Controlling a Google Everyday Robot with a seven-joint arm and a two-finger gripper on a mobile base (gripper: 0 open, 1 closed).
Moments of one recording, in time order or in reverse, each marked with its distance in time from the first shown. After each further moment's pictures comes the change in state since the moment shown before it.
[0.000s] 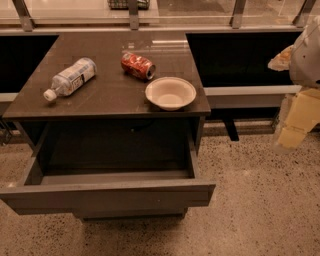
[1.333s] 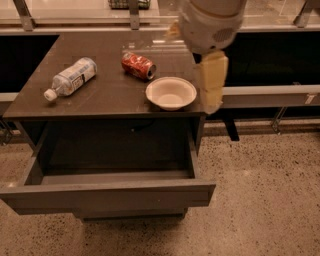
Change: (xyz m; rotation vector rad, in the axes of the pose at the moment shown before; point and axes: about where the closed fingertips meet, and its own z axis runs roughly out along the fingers) arm -0.159 -0.037 0.027 0.002 0.010 -0.621
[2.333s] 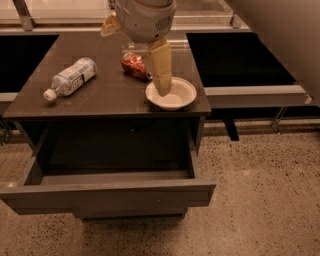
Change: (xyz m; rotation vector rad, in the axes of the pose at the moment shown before) arm -0.089 -0.070 0.020 0.052 -0.108 -0.372
